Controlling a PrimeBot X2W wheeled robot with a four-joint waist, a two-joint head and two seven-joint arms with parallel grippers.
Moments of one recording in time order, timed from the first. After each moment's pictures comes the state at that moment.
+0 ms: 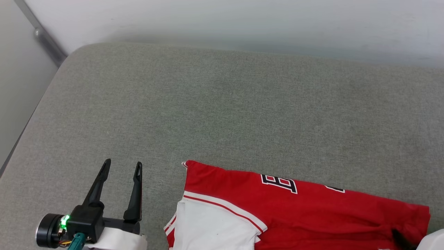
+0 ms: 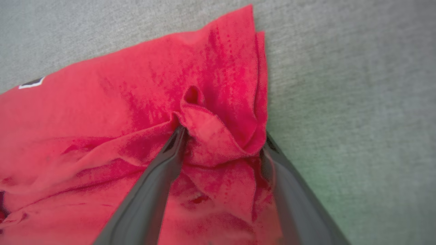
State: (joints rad) left arm 0.05 0.26 -0.14 -0.09 -0.19 0.04 -0.26; right arm 0.09 -0.12 -0.34 0.14 0.45 0.12 0.65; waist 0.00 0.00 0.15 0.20
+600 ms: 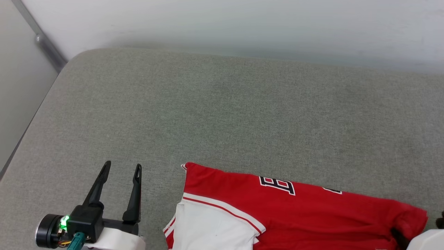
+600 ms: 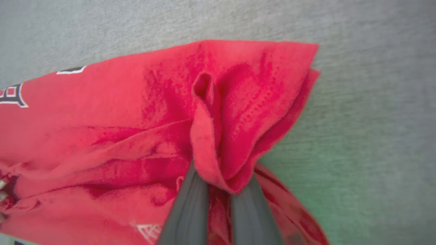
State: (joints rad) left arm 0.05 0.19 -0.06 -0.05 -0.12 -0.05 -0.26; right arm 0.08 -0.15 -0.26 0.19 0.45 0.13 0.51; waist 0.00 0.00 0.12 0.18
